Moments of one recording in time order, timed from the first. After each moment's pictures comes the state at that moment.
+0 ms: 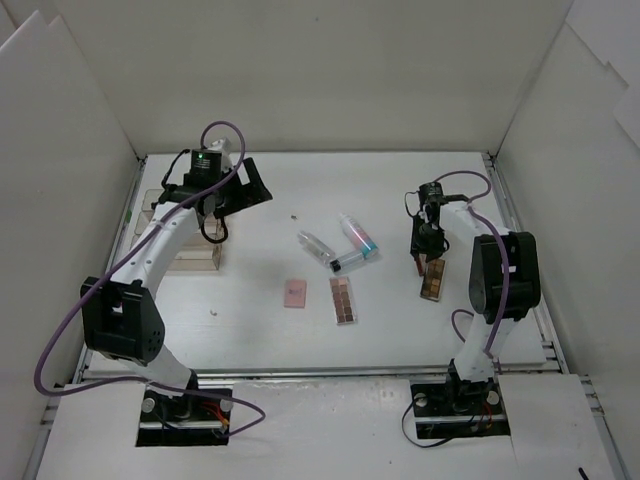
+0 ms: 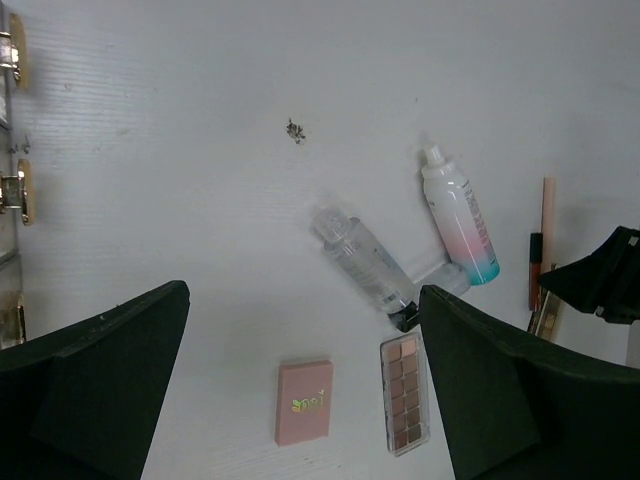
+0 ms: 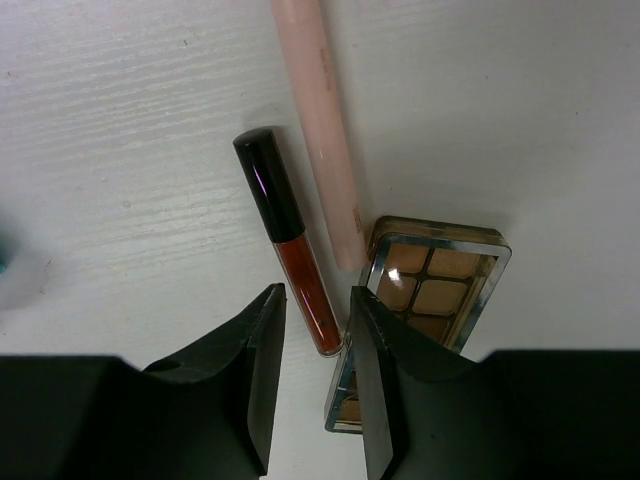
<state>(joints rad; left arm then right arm) -0.20 1.60 1.43 -0.50 0.21 -0.53 0.10 1.86 1.24 -0.69 0.09 0.27</state>
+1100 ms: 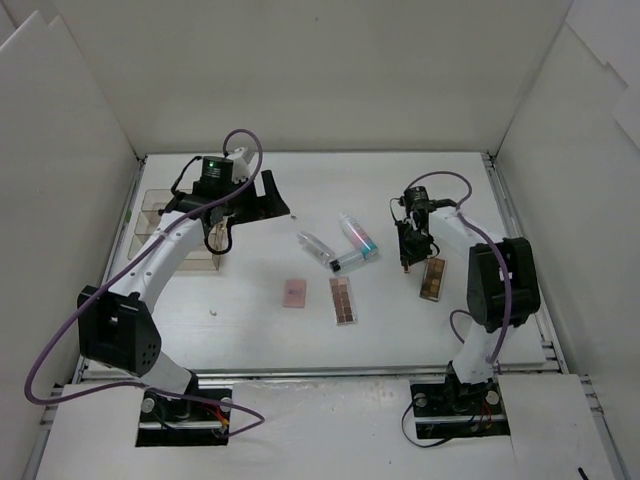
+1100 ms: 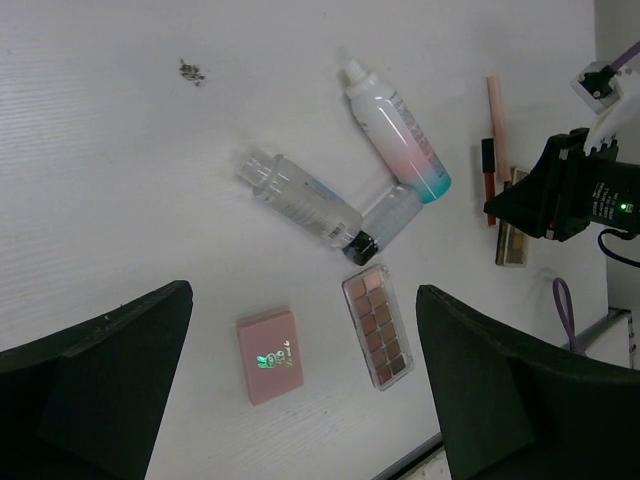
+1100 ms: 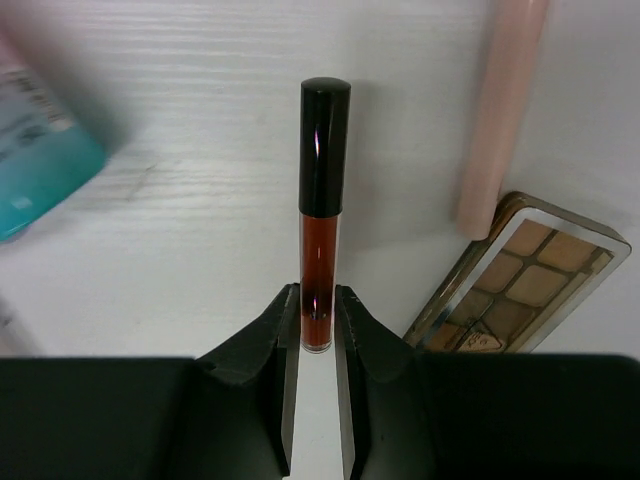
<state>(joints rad) -0.29 1.54 1.36 -0.51 0.32 -0.45 0.20 1.83 1.19 -0.68 0.02 0.18</state>
